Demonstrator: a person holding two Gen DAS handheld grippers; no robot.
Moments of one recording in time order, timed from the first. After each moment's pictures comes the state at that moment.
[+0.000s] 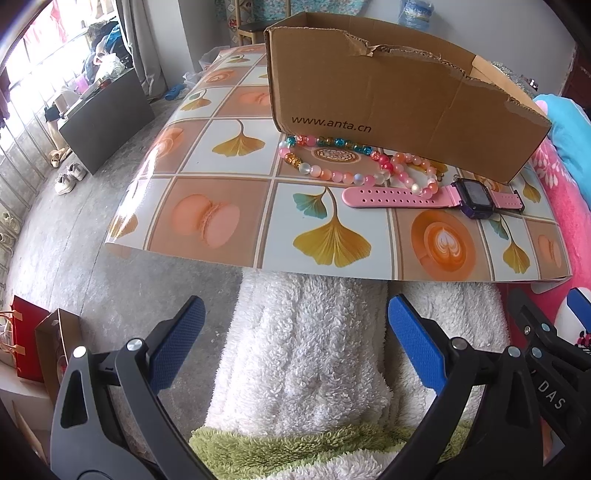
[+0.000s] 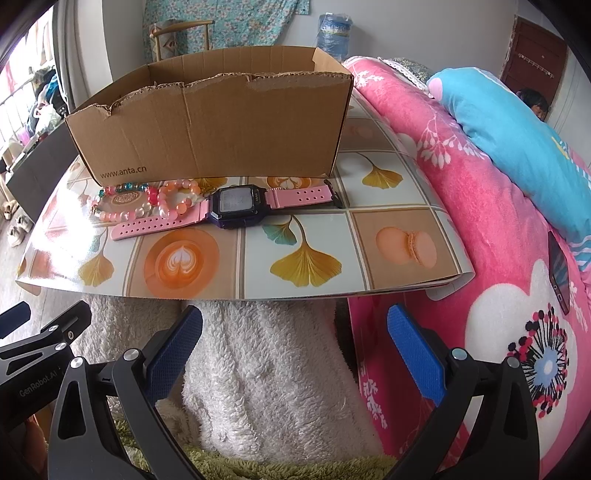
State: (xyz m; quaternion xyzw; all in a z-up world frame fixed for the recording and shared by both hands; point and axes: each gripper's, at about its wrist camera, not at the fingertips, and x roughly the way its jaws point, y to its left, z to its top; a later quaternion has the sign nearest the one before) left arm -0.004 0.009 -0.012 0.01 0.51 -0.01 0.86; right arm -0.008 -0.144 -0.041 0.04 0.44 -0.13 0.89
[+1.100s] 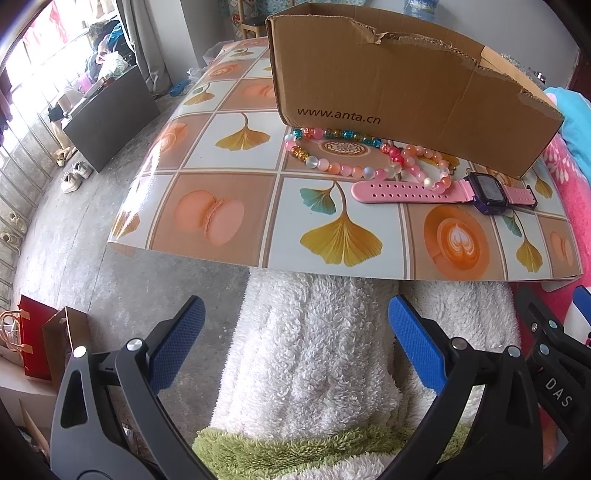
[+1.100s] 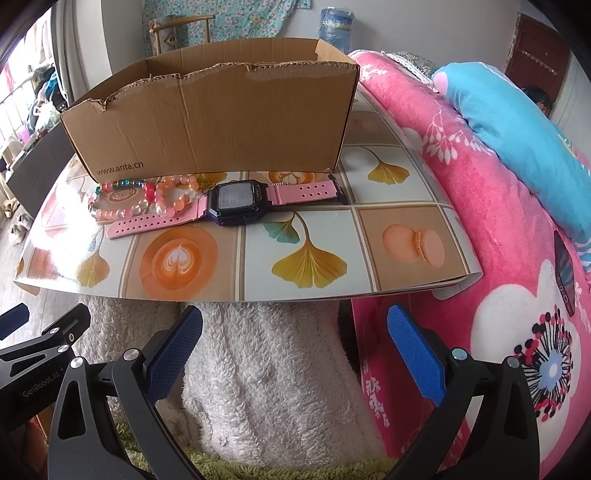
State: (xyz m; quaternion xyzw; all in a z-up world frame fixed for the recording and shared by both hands) left arm 0.006 0.005 -0.016 0.03 0.52 0.00 0.85; right arm 0.001 -0.147 -0.045 0.05 0.42 -0.13 0.90
